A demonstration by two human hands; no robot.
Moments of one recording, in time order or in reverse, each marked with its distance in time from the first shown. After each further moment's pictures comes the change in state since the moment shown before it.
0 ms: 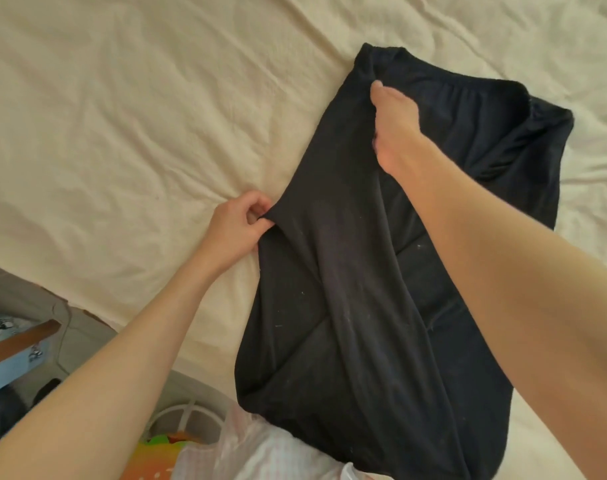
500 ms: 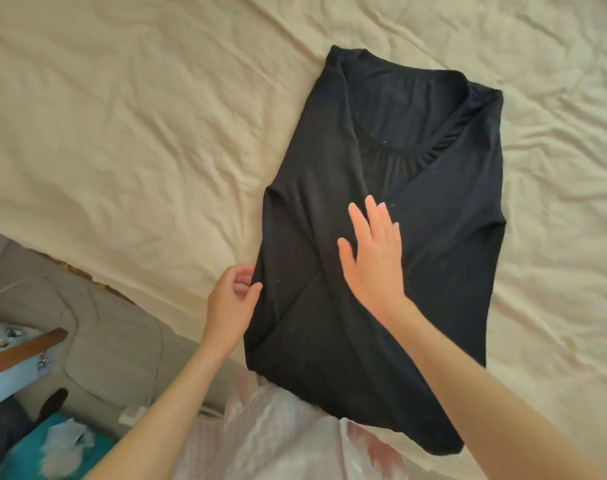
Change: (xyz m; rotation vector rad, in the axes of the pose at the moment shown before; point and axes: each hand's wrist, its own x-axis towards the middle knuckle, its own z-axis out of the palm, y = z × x) left_hand -0.155 -0.040 0.032 -0.153 0.144 -0.219; right_hand -0.171 0.164 -0.070 -1.007 0.107 -0.652
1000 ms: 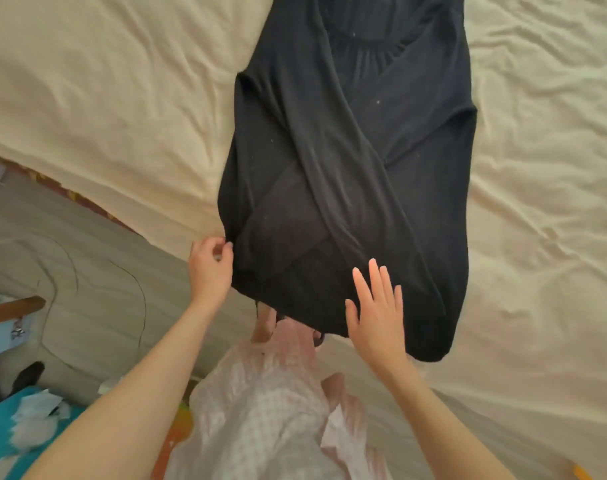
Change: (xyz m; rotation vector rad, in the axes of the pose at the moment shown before) left_hand -0.077 -0.109 0.045 0.103 0.204 0.071; right_hand -0.250 0.083 0.070 -0.162 -0.140 0.134
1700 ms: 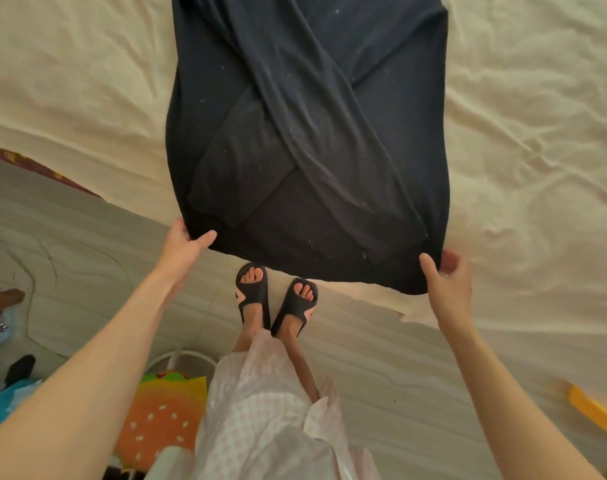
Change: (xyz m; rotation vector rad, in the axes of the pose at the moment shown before) left_hand -0.018 -0.045 0.007 -0.269 -0.336 -0.217; right_hand -0.045 0.112 -0.003 0.778 0.260 0.696
